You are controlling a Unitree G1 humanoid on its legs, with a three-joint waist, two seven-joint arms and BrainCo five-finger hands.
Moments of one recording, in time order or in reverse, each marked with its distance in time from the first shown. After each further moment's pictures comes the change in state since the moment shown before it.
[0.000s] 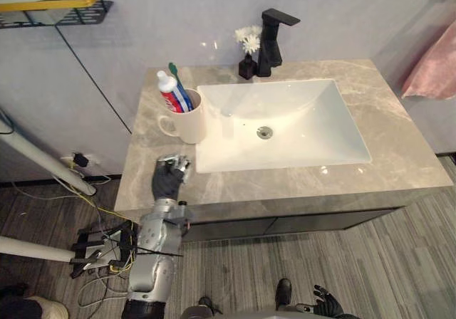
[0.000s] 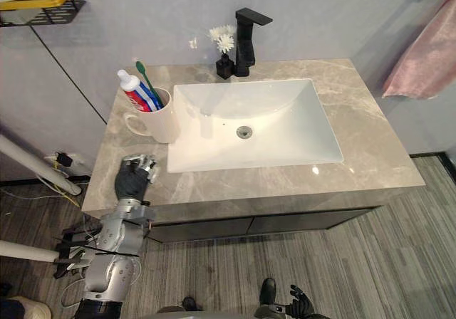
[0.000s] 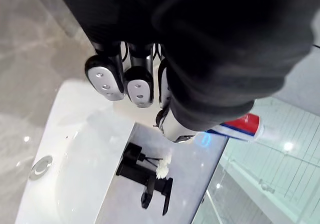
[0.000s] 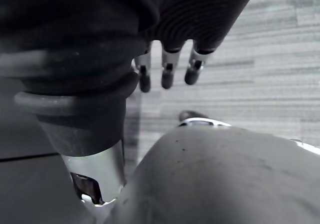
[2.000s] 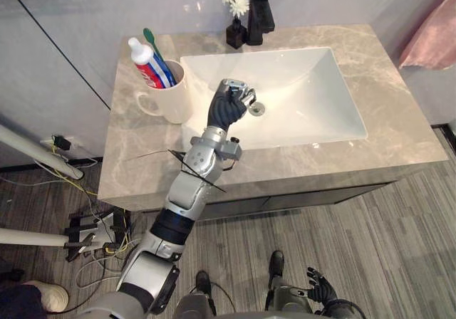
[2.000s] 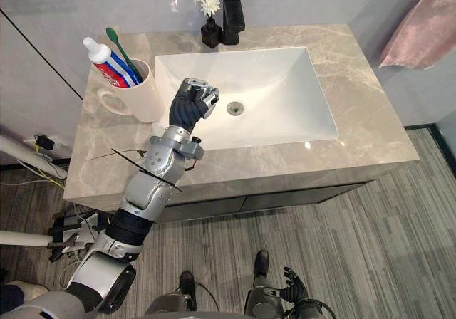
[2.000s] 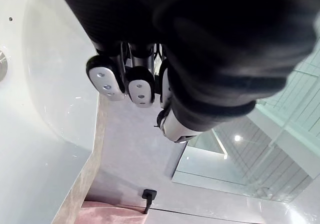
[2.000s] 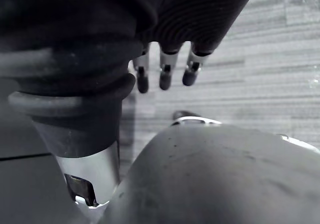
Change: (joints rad) left arm -0.724 0.025 -0.113 0.305 0.131 0.016 0.079; right arm -0.013 0.023 0.030 -0.116 0.023 -0.022 0.001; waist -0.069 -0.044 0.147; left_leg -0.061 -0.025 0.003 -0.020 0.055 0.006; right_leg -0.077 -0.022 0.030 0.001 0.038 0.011
